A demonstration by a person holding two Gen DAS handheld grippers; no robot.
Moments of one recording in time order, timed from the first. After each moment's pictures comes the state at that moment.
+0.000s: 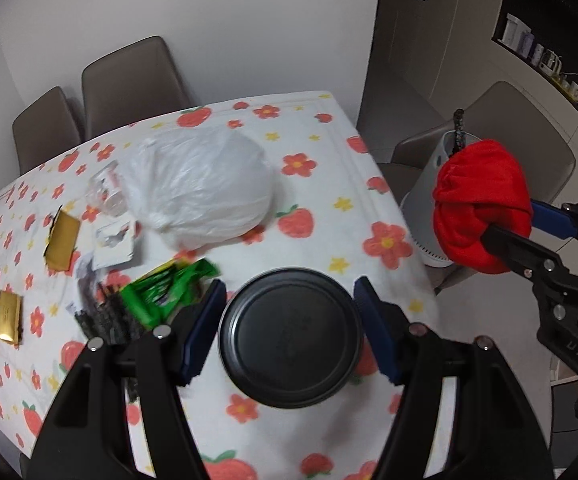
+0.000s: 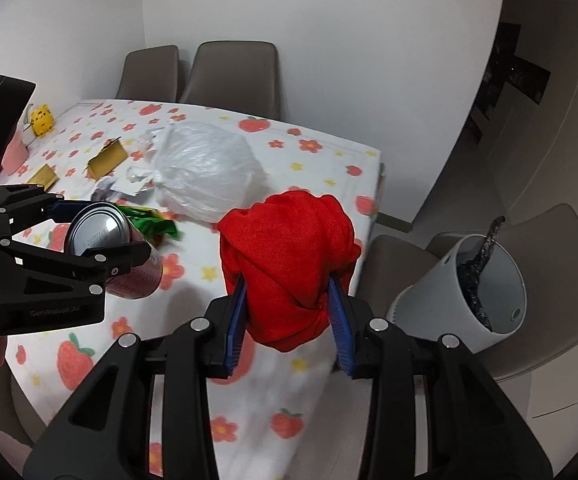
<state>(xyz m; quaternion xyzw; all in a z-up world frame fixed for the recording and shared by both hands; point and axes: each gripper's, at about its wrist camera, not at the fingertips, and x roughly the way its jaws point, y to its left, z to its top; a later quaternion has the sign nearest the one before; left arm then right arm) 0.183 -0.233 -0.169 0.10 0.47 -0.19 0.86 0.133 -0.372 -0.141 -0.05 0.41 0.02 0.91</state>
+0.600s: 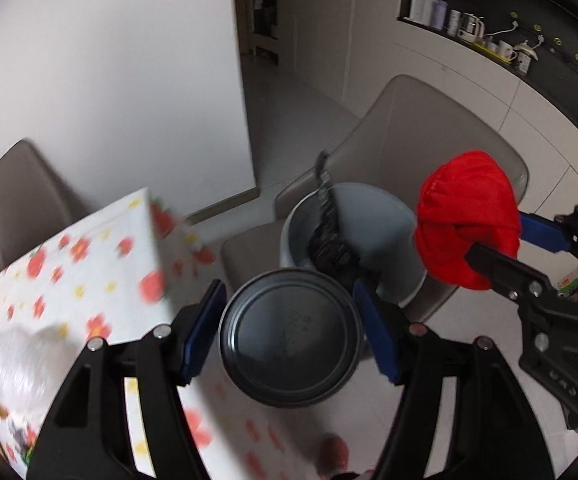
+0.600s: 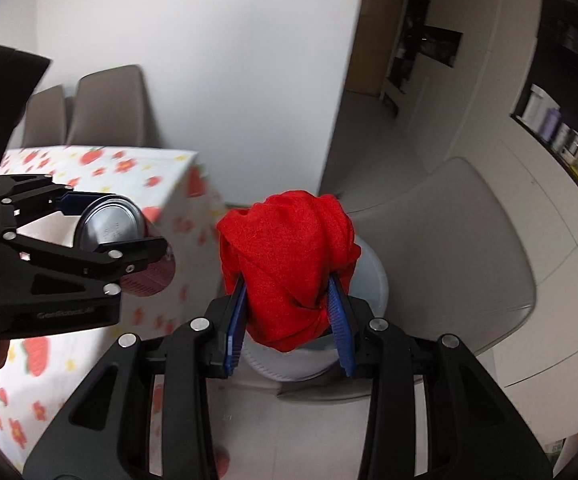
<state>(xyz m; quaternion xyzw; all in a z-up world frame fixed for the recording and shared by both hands) 0.247 -0.541 -0.158 0.16 0.42 -0.32 0.84 0.145 -0.646 -0.134 -0.01 0.39 -0.12 0.91</state>
